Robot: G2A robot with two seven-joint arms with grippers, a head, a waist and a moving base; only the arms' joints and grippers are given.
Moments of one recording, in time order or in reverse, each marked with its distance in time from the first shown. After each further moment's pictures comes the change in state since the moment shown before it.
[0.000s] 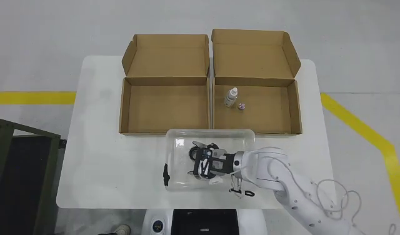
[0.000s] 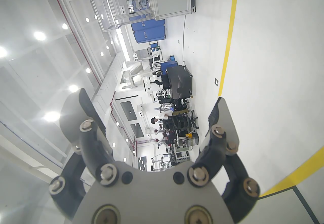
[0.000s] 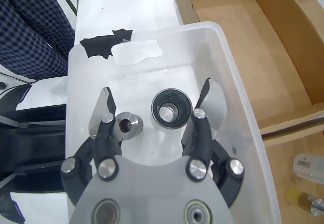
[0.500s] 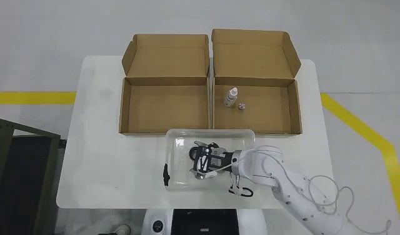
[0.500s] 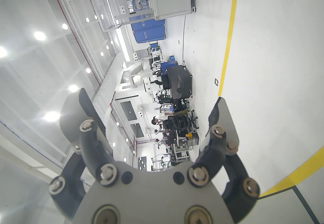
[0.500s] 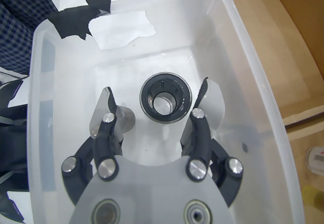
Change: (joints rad) left arm 0.000 0.000 0.000 0.000 0.000 0.000 0.000; right arm 0.037 -0.016 -0.044 0.099 -0.042 0.004 -0.036
